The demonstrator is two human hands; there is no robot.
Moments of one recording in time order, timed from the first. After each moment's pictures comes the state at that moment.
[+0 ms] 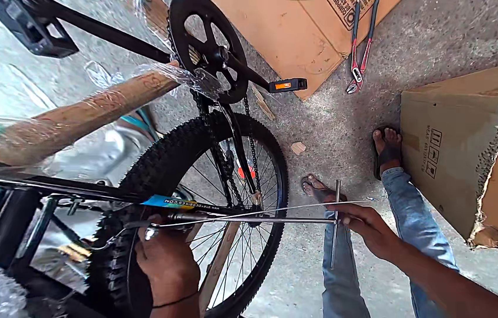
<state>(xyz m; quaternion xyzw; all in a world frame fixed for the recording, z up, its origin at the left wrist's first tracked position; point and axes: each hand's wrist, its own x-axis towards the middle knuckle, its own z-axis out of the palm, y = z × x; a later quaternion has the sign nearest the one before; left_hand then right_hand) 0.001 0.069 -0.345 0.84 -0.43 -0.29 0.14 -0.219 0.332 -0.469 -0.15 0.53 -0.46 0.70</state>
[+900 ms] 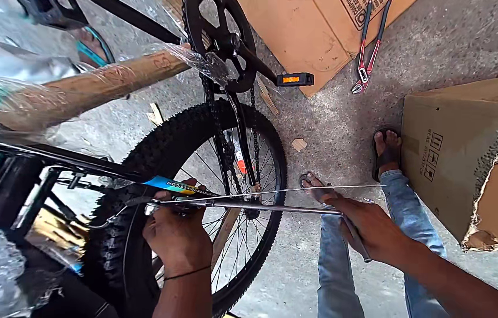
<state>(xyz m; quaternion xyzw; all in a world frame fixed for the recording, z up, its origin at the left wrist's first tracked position) -0.001 0.076 -0.364 0.80 -0.36 -0.39 0.29 -0.243 0.297 -0.436 -0.48 0.63 -0.20 0.57</state>
